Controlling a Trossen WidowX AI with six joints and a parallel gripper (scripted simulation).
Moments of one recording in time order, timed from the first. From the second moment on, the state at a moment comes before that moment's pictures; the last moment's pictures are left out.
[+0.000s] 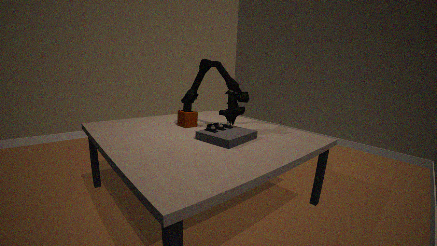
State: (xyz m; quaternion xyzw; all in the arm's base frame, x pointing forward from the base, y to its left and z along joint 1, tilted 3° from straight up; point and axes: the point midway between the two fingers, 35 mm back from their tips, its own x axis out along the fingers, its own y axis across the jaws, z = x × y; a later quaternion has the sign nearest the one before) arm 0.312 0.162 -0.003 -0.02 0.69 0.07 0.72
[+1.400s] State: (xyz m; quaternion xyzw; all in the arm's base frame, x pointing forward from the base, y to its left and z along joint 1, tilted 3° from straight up) arm 0.283 0.075 0.052 -0.04 0.69 0.08 0.71
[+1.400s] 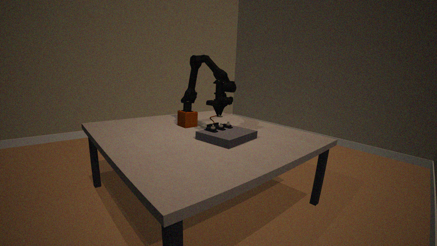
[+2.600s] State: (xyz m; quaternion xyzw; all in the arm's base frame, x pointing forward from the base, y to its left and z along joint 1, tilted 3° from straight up) arm 0.216 -0.002 -0.001 -0.07 0.70 0.10 0.71
